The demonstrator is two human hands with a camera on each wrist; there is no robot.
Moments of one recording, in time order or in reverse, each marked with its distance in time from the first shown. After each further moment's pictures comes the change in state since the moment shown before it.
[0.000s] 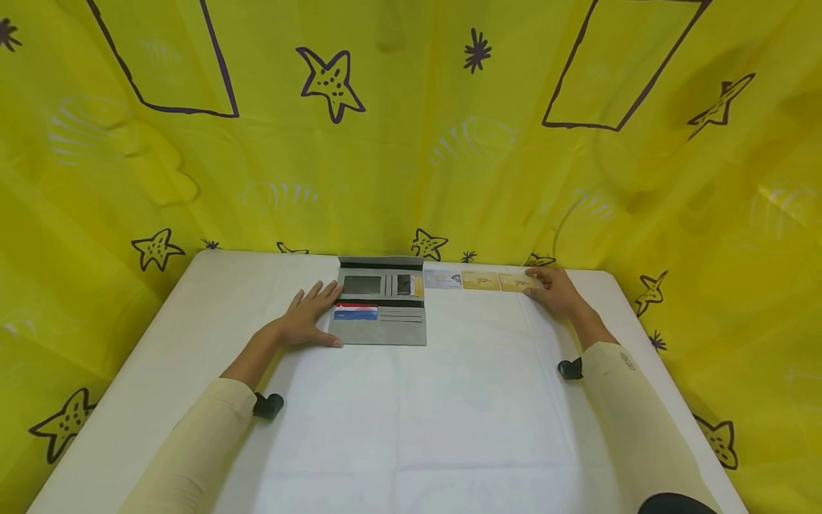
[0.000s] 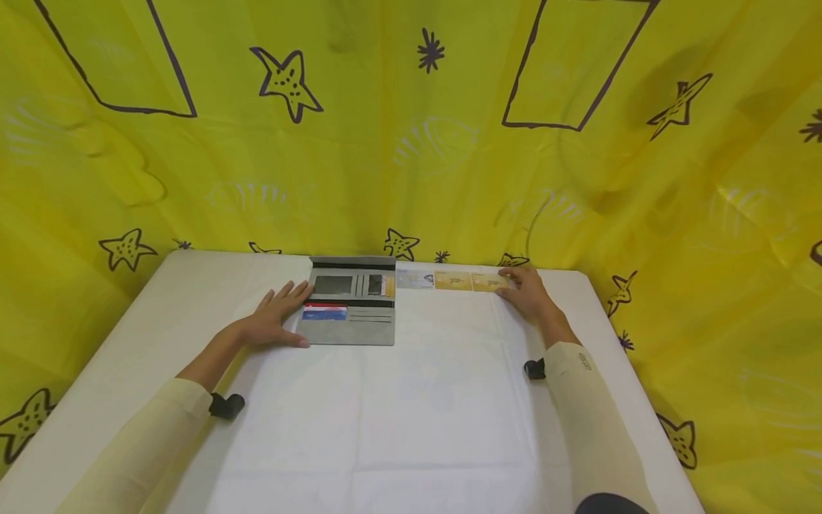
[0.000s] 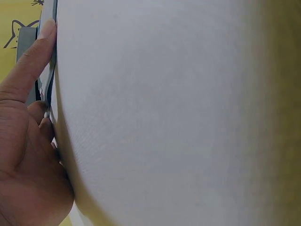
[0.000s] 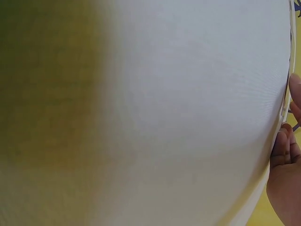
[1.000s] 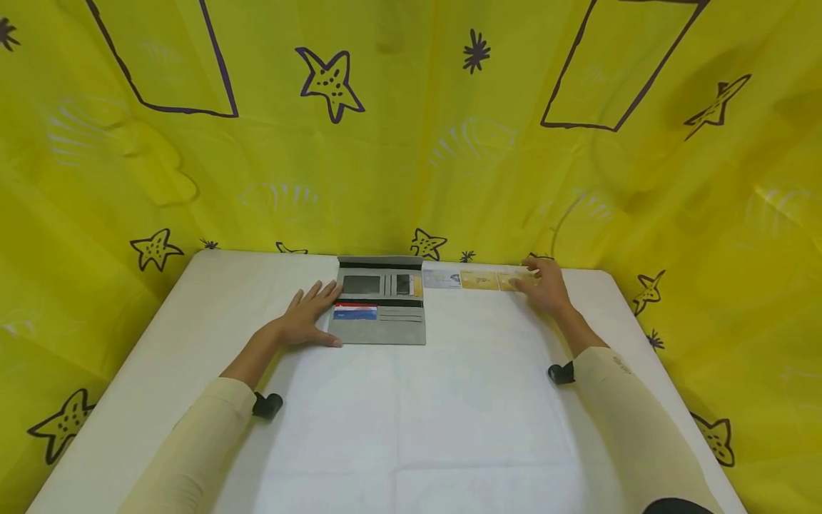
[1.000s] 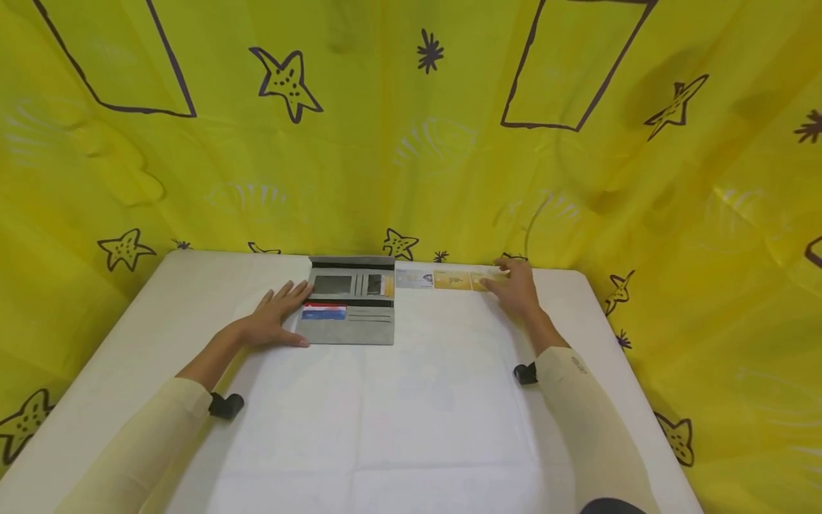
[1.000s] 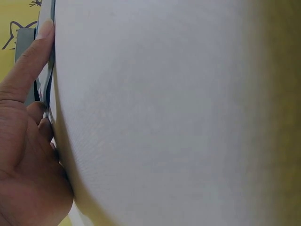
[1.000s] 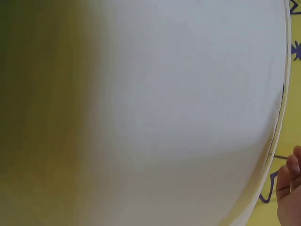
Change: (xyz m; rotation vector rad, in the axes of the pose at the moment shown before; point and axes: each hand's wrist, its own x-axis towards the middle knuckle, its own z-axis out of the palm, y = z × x) left_hand 0.001 -0.007 0.004 0.010 0.010 0.024; right_hand 0.002 -0.022 0.021 0.024 0.235 -0.038
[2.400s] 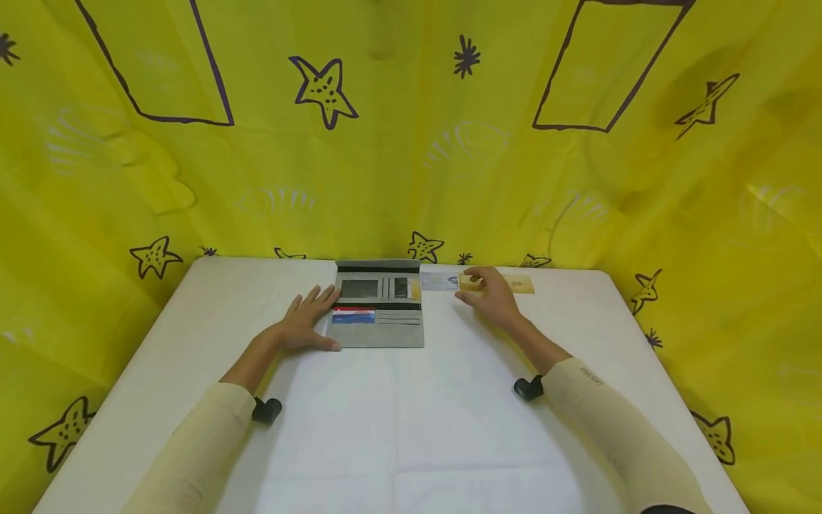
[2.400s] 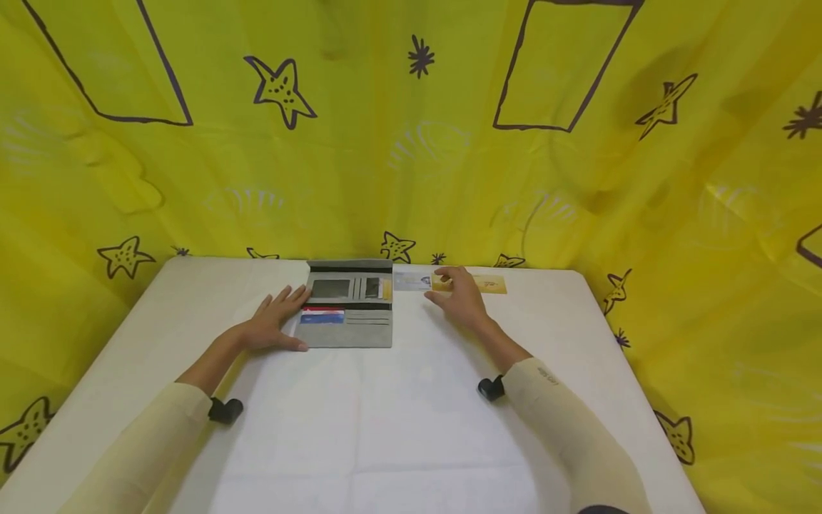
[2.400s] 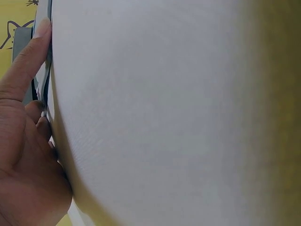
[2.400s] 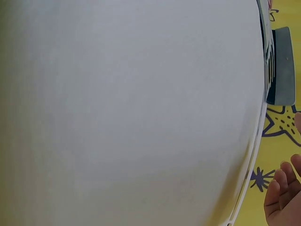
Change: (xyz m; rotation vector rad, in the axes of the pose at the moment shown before) left_hand -0.004 0.011 -0.004 -0.008 0.006 0.003; right_hand -0.013 -0.080 0.069 0.022 -0.065 -0.027
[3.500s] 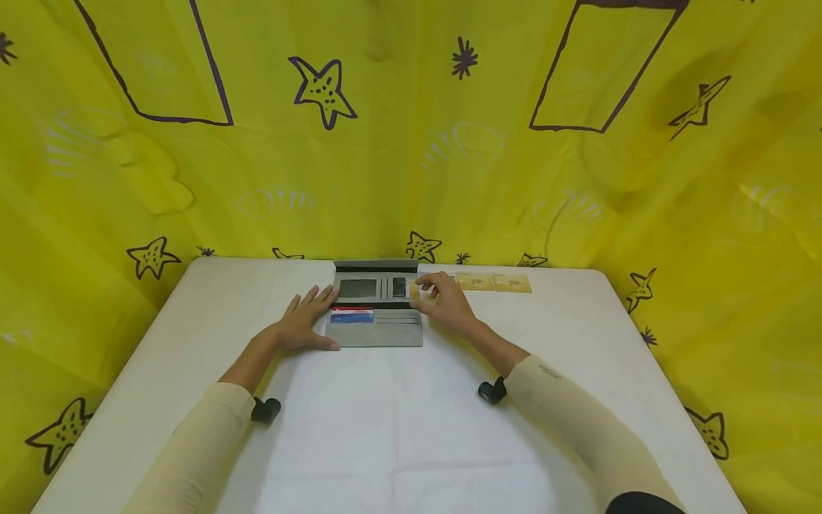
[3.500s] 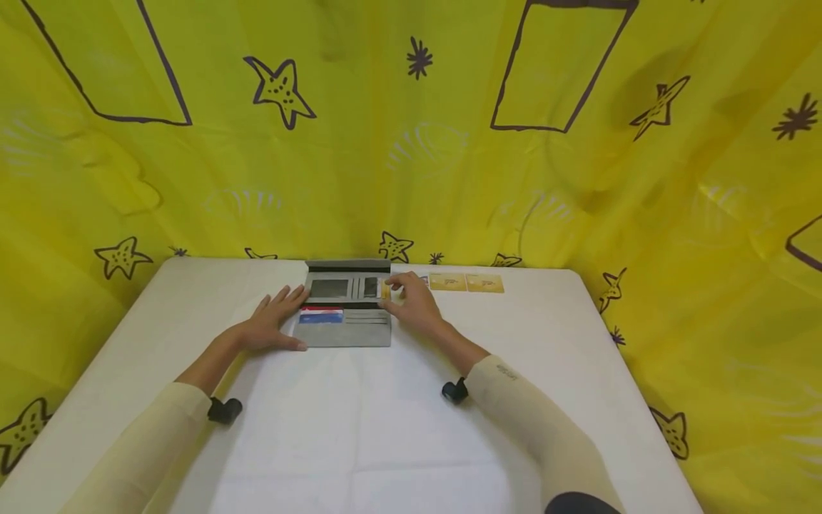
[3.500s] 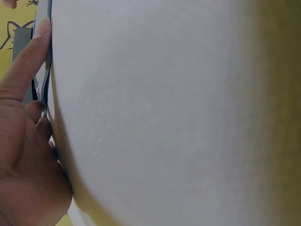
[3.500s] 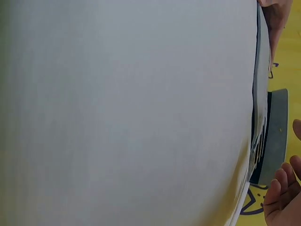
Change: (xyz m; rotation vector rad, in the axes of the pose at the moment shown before) left_hand -0.001 0.001 0.000 0.005 0.011 -0.008; right_hand -0.008 -0.062 0.053 0.096 -0.077 -0.192
